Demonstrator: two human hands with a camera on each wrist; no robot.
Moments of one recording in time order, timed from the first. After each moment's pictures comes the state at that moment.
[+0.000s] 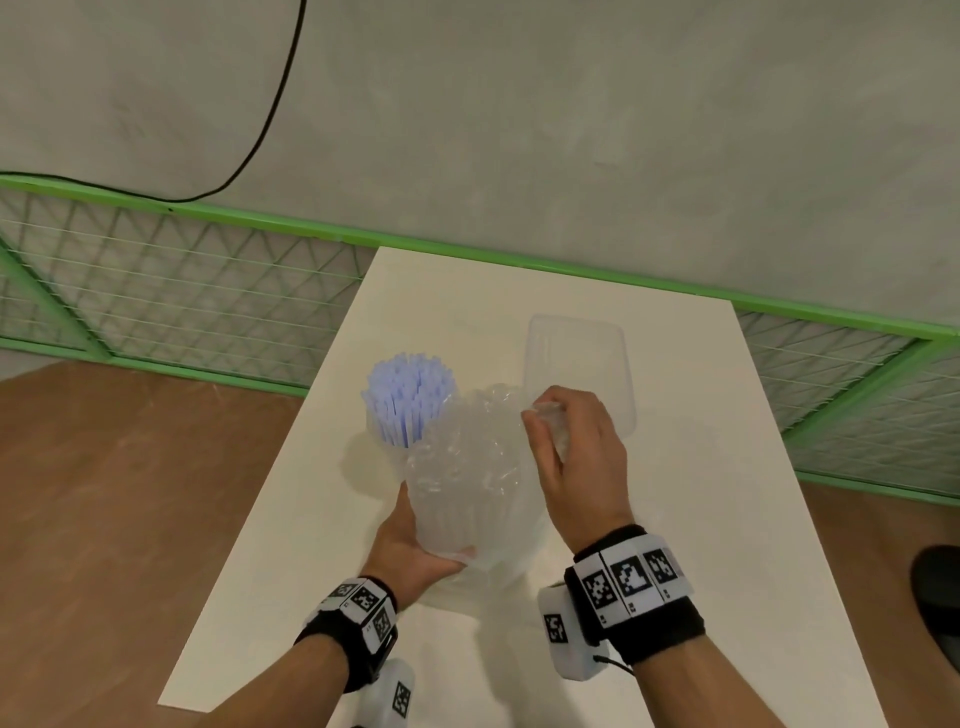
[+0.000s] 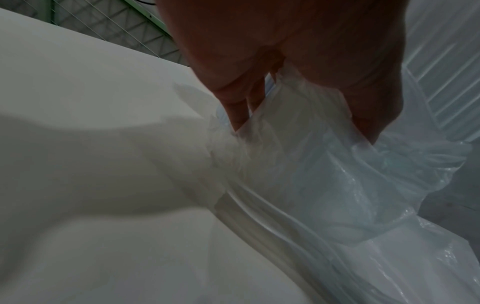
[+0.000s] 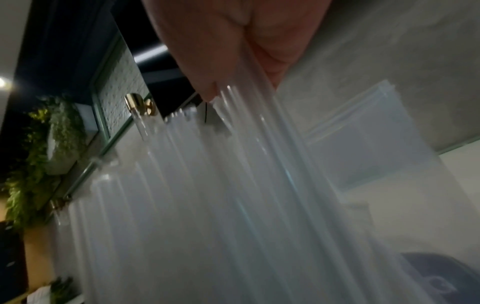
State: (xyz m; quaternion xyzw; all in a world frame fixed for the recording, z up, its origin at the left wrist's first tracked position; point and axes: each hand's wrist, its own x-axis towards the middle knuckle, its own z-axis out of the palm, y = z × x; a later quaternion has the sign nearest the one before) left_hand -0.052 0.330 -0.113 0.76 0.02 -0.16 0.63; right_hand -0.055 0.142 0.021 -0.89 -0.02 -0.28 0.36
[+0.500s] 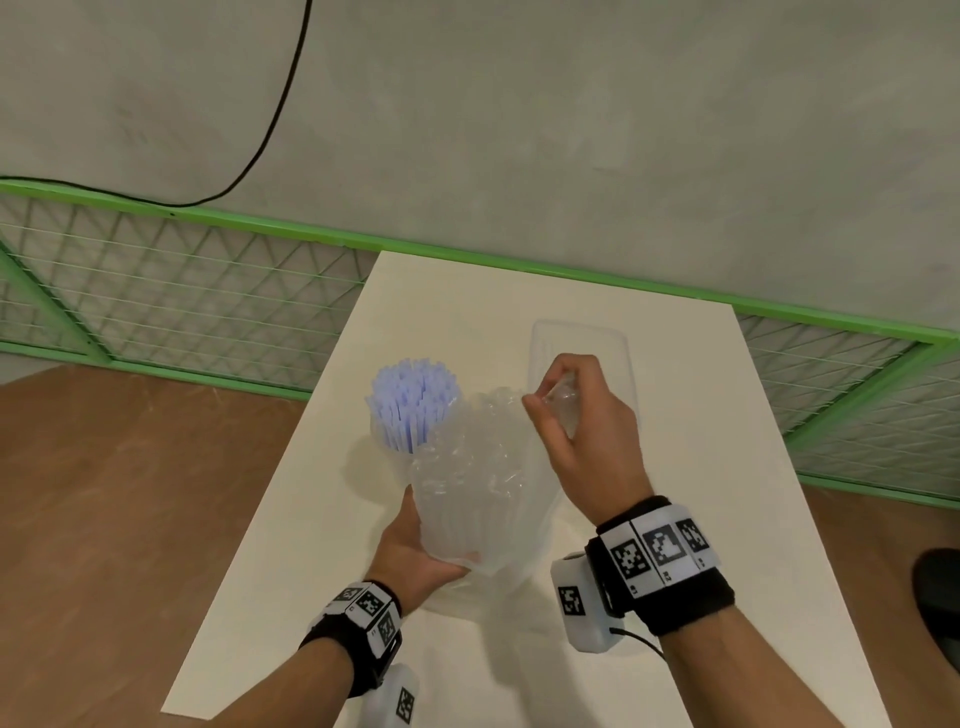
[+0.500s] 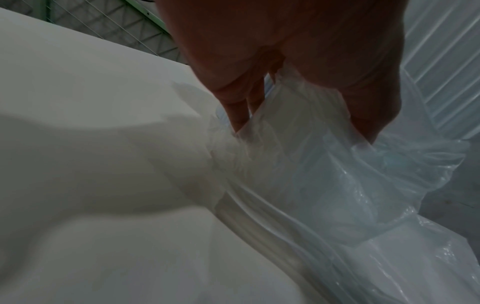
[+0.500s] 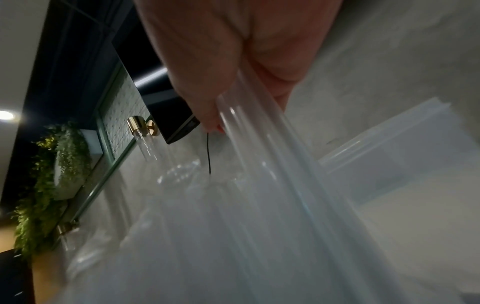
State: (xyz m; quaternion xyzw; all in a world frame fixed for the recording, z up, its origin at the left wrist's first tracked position) left_hand -0.050 0.331 -0.112 0.77 0.01 -0.16 0.62; right_hand -0.040 0.135 0.056 -0.89 -0.03 -0.20 0.41
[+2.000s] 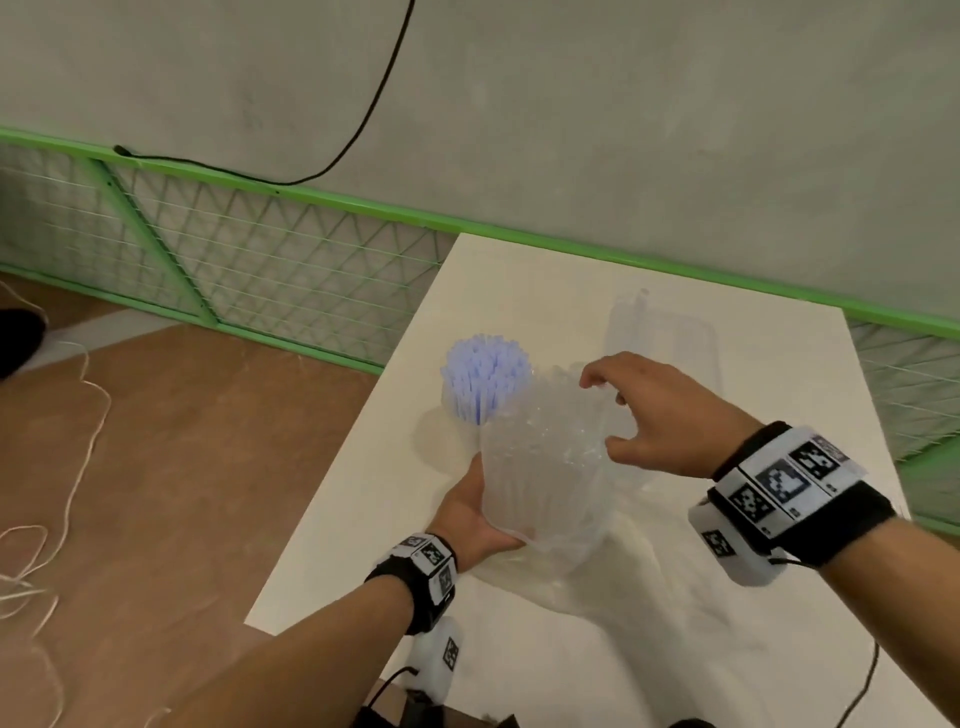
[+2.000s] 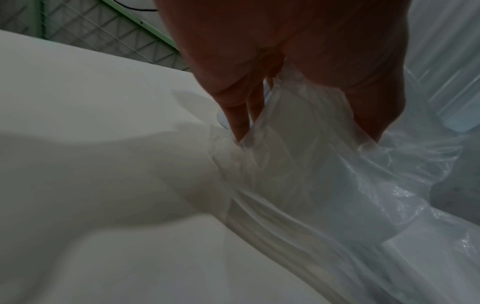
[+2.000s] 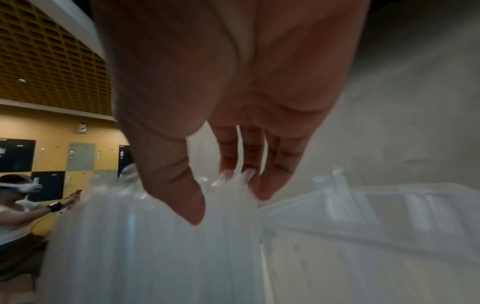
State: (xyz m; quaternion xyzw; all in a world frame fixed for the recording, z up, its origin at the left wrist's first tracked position) left_hand -0.038 0.335 -0.122 0.80 0.00 -0.19 0.57; right_hand -0.001 0.099 0.068 -0.96 -0.20 0.10 0.15
